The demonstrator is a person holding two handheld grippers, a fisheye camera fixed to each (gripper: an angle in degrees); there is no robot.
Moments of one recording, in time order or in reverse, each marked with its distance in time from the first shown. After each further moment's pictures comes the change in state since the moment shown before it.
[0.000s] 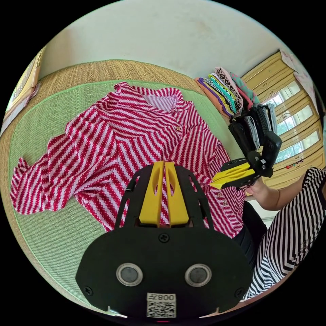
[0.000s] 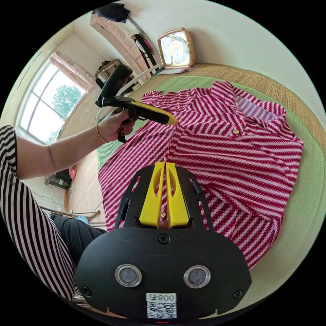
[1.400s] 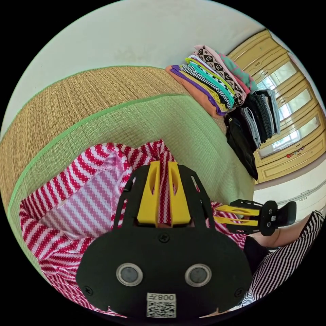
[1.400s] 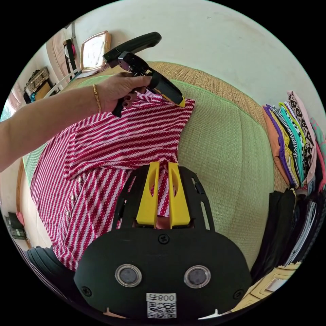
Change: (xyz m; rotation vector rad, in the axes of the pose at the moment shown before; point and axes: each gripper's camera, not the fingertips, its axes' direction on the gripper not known) left arm 0.082 -0.217 0.230 -0.097 0.068 0.224; right arm -0.022 0.075 -0.034 0.032 0.635 0.309
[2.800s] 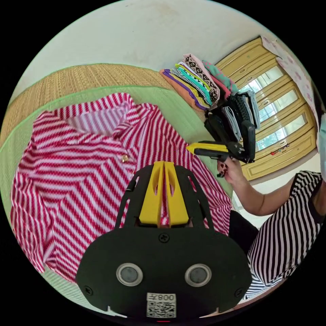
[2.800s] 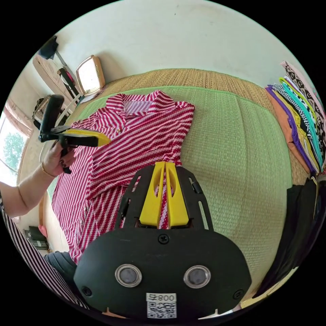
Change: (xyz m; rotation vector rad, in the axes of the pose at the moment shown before) left arm 0.070 0.161 -0.167 0.069 0.091 -0.060; right arm 0.059 0.018 -0.013 0.031 -0.205 0.128
